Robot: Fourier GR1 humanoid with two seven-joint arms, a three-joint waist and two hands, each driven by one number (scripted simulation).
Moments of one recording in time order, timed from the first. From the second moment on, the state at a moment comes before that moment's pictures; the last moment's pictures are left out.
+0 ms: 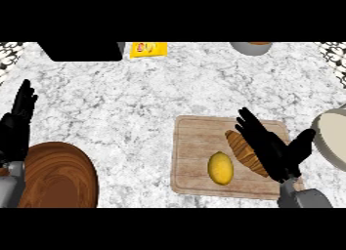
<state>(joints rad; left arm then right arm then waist) -0.15 0.43 0.01 -1.39 0.04 0.28 -0.02 -0.08 -0.21 0.20 -1.44 -0.39 0.09 0.15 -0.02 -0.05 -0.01</state>
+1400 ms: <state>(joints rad) -0.15 0.39 -0.07 -1.43 -0.03 0.20 0.04 -0.09 -0.83 -0.01 -1.74 -0.22 0.25 0.49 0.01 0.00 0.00</state>
